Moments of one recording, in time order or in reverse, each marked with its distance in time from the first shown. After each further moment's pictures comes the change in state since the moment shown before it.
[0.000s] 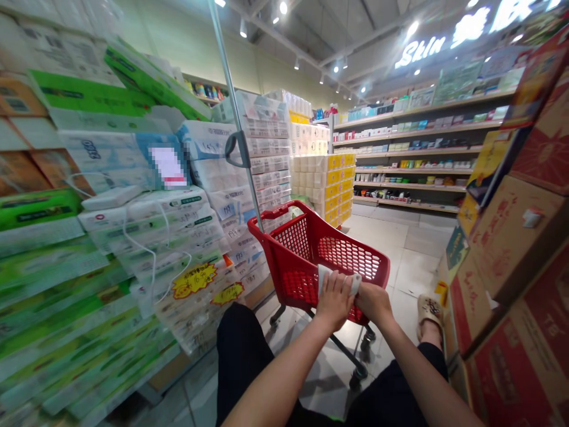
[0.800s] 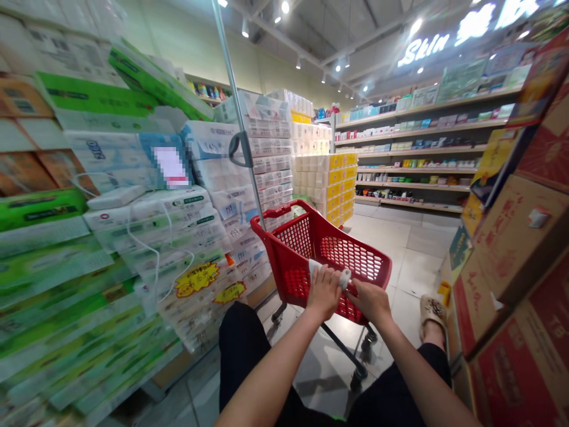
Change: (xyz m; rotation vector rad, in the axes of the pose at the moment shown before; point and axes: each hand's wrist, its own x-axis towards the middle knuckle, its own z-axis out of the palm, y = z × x) left_hand 0.002 -0.030 -0.013 0.041 0.032 -0.071; right_hand 0.002 -0.007 0.008 0.012 0.015 0.003
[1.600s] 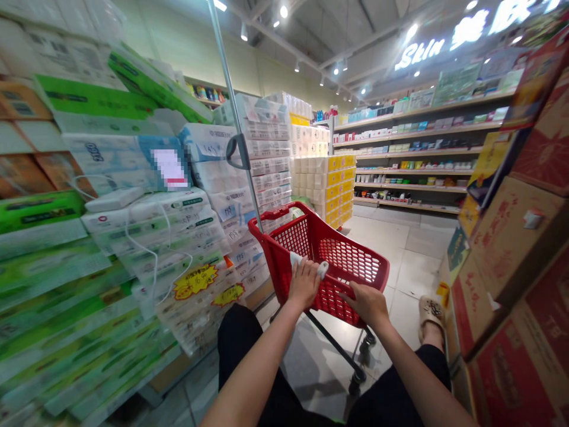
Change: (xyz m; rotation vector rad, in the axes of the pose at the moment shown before) left_hand 0.002 -0.052 -0.015 0.033 -0.035 -0.102; right_hand -0.004 -0.004 0.004 0.007 0.069 -0.031
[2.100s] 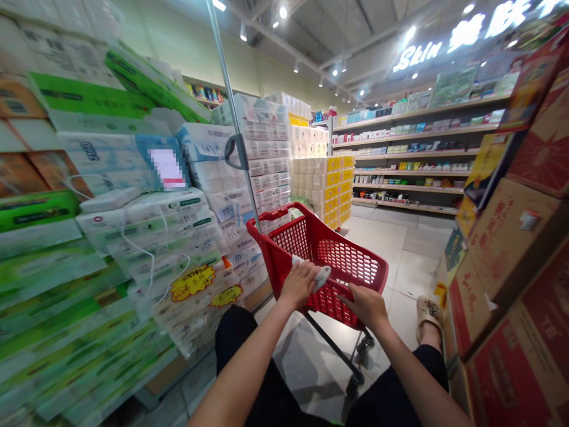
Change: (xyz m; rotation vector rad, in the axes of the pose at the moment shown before) left_hand 0.001 -0.024 -0.015 -0.010 -0.104 0.204; right_hand -0.003 0.000 -0.004 0.011 0.048 -0.052
